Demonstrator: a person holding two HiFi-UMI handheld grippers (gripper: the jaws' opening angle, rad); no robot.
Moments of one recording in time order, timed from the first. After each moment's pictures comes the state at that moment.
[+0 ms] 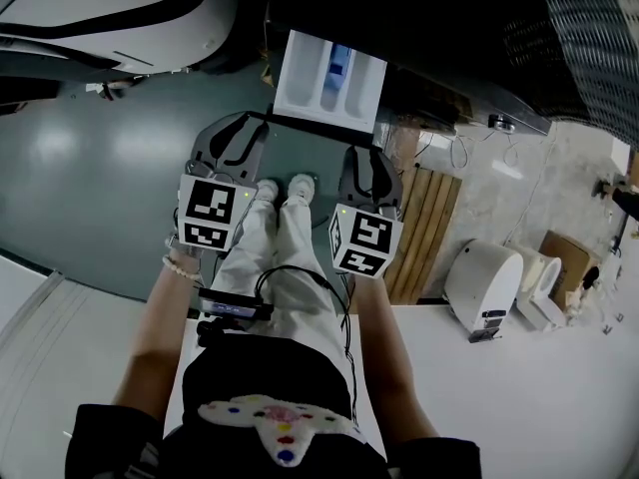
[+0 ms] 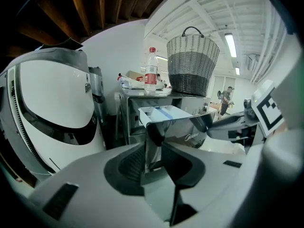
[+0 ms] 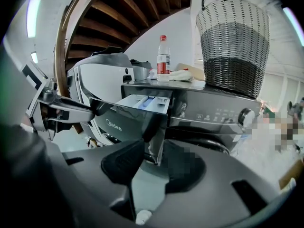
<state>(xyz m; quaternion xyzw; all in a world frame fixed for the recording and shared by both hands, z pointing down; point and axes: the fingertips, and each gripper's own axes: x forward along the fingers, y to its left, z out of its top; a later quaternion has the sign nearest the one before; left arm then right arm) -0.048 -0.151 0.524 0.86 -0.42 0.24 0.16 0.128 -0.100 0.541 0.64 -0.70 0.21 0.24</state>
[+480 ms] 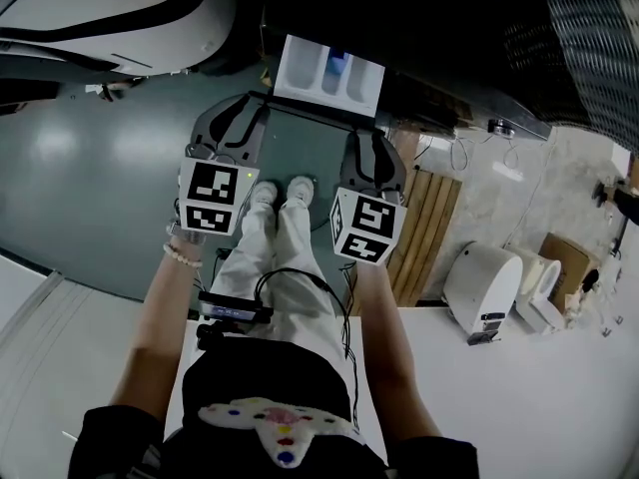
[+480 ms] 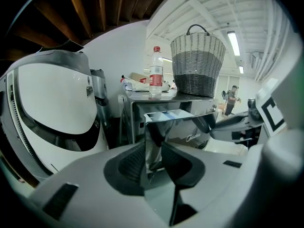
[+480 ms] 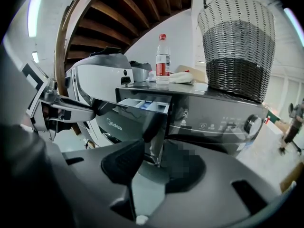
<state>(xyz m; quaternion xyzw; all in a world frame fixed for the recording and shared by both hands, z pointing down) -0.044 -0.187 0.522 0.85 -0.44 0.23 0.15 0.133 -0.136 0.540 0.64 -0.70 0.20 0.24</state>
